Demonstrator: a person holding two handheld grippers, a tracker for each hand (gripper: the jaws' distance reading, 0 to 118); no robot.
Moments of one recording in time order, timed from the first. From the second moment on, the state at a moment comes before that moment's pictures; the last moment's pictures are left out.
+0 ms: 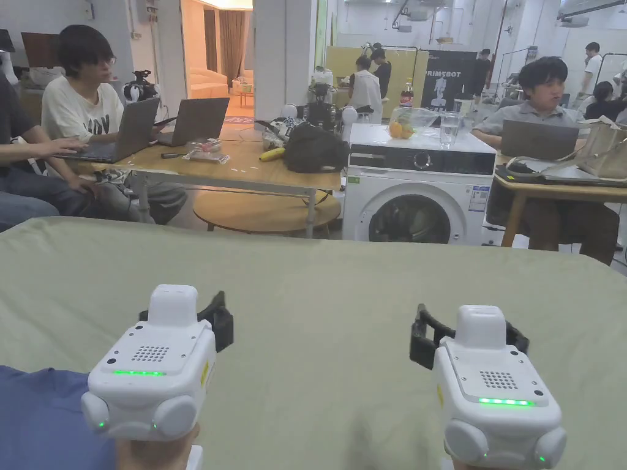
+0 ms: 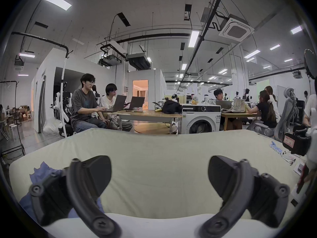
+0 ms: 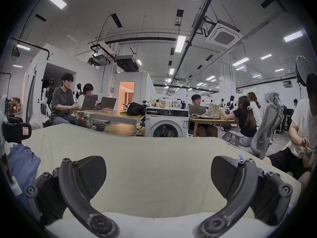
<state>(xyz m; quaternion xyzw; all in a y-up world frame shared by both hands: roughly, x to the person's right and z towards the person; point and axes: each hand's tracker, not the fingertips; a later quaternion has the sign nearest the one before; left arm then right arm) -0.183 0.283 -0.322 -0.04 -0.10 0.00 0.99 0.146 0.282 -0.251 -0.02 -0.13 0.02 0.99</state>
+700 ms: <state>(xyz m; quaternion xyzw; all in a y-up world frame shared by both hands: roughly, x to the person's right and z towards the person) -0.275 0.303 -0.300 -0.11 -0.01 -0.02 0.99 0.080 0.303 -0.273 -0.05 -0.06 -0.01 1.00</state>
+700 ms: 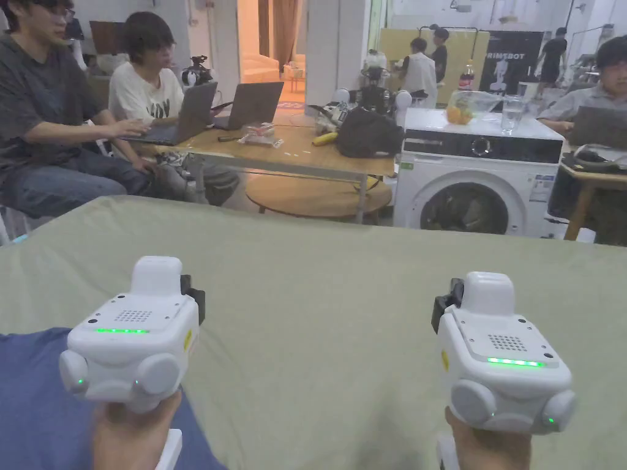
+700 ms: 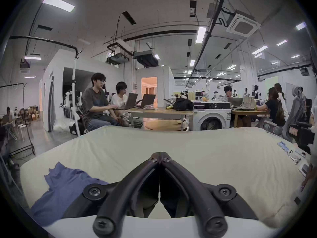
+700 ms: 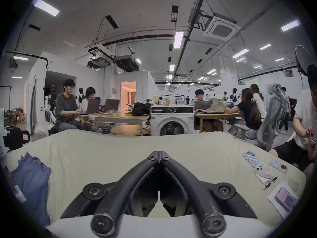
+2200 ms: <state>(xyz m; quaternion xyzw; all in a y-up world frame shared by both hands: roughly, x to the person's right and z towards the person) -0.408 0.273 -0.290 -0.34 -0.03 0.07 0.94 0.012 0.276 -0.276 -0.11 0.04 0.03 0.99</state>
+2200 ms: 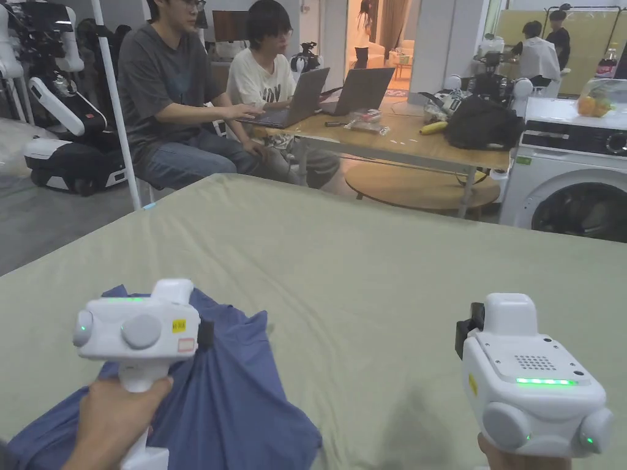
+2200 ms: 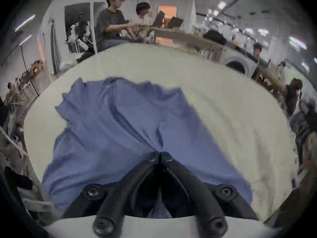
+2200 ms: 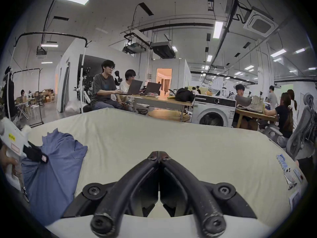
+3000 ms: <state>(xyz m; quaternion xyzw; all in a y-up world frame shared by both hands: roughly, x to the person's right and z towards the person) -0.069 0.434 -0.339 -0.22 -0.37 0.04 0.90 0.191 0.321 -0.202 -0.07 -0.14 0.02 0.99</state>
